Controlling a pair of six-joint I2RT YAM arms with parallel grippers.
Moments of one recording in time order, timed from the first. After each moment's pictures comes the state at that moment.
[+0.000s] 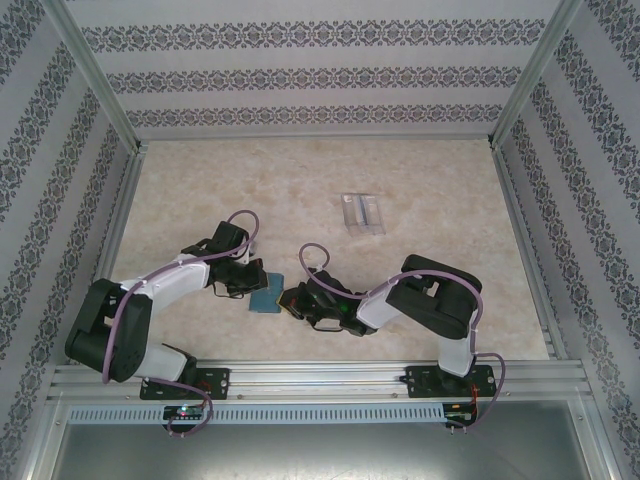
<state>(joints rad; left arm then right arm) -0.34 1.41 0.68 -0.44 0.41 -0.61 1.04 1.89 0.62 0.75 -0.17 1.55</state>
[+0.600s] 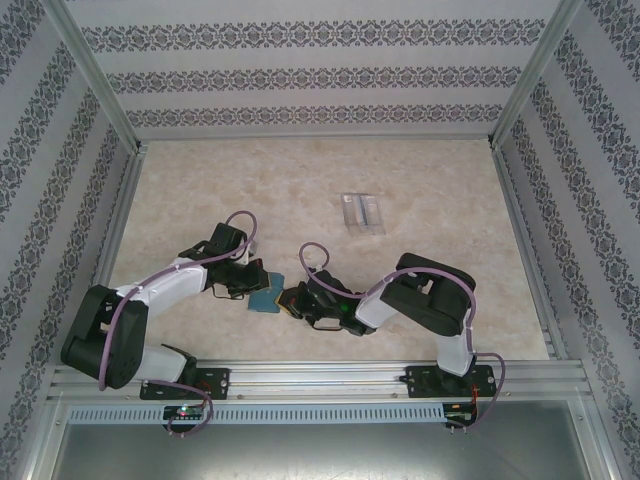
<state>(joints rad) -0.34 1.37 0.65 -0.42 0.45 -0.63 1.02 1.94 0.62 0.82 -0.20 1.59</state>
